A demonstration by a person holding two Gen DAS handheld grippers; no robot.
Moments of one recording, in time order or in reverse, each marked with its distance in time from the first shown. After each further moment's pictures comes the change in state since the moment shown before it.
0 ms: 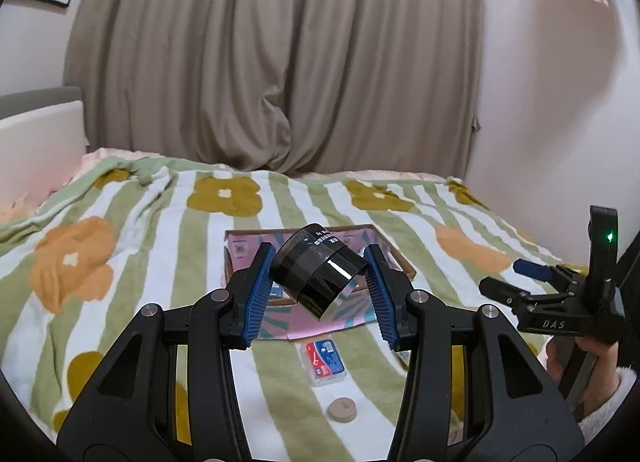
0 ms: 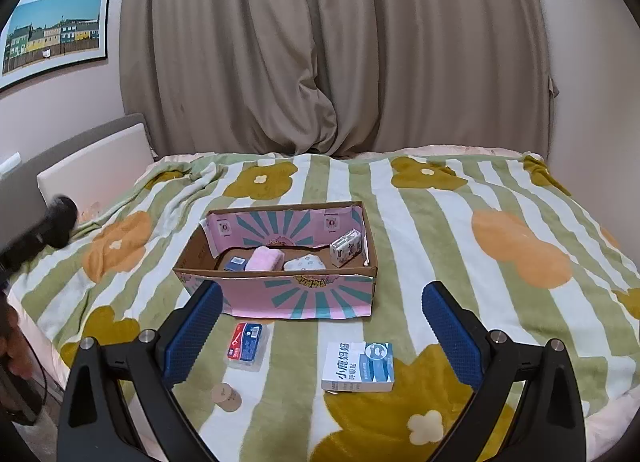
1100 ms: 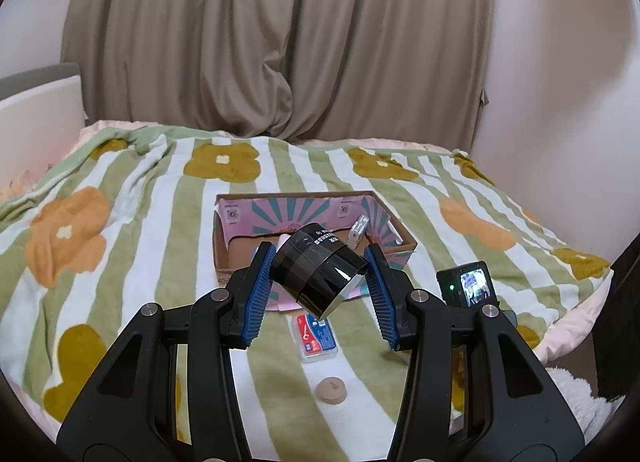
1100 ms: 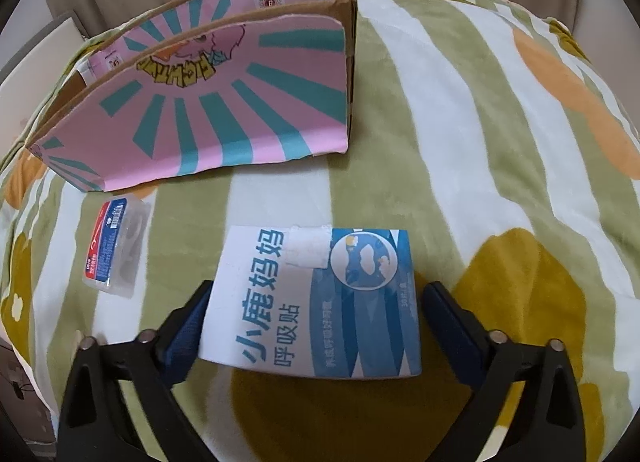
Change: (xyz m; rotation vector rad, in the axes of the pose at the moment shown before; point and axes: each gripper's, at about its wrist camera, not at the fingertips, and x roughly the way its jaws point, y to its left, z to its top) left arm 0.024 -0.015 -0.021 -0.020 0.110 0.007; right arm 0.190 -0.052 -0.102 0.052 0.564 -0.058
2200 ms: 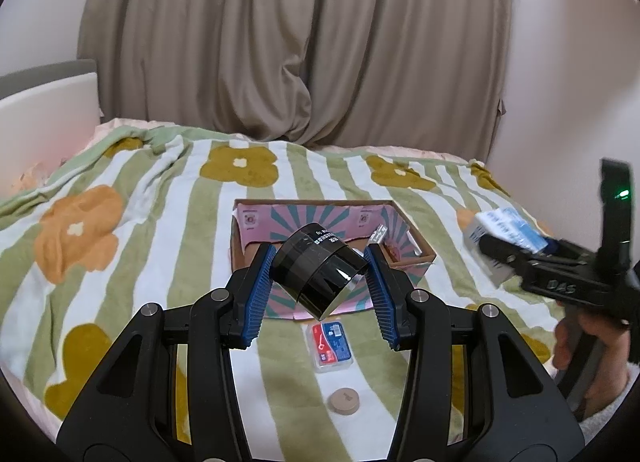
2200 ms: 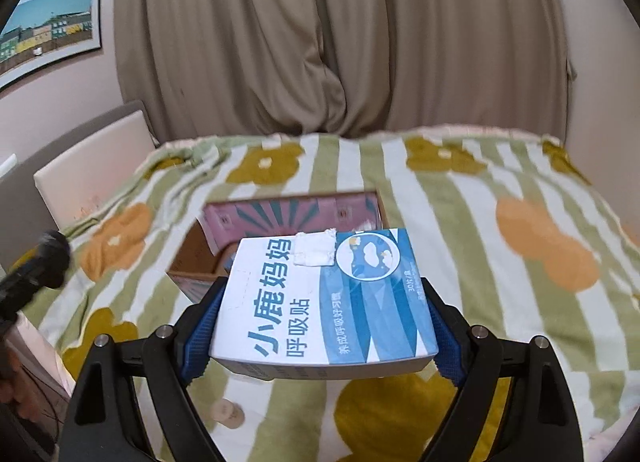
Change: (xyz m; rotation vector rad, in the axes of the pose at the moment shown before) left arm 0.006 0.014 0.005 -0.031 -0.026 0.058; right arm -0.190 0.051 0.029 -0.053 -0.500 0.098
